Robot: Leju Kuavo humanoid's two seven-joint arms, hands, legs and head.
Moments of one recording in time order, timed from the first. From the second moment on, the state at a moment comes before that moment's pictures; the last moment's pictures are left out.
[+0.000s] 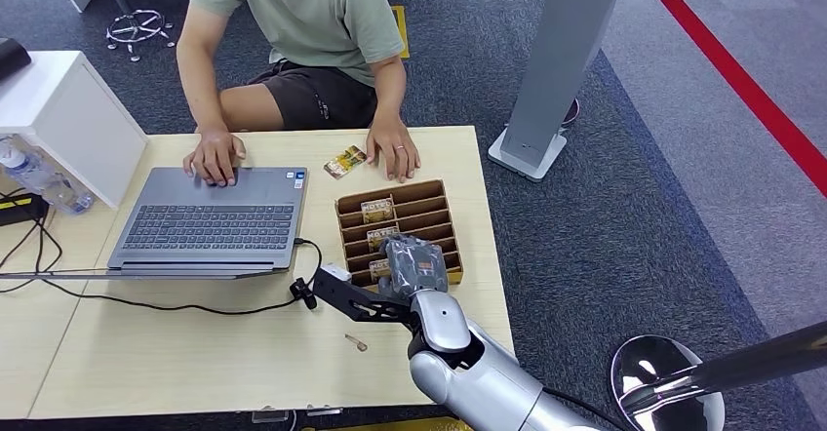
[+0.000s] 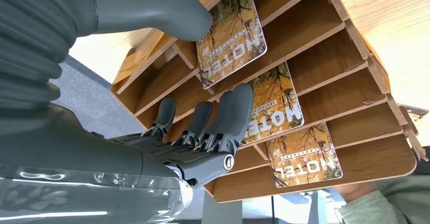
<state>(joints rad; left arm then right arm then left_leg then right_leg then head) -0.12 0.06 -1.25 -0.20 0.98 0.22 0.08 -0.46 0.13 0.89 -1.13 0.89 -0.12 0.50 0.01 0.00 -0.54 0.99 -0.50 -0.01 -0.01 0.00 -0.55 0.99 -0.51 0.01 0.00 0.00</state>
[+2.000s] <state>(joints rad) -0.12 0.06 -1.25 -0.20 0.96 0.23 0.08 -0.45 0.13 0.89 -1.13 0.87 -0.10 0.48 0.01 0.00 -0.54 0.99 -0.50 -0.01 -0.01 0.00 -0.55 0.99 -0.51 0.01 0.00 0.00</state>
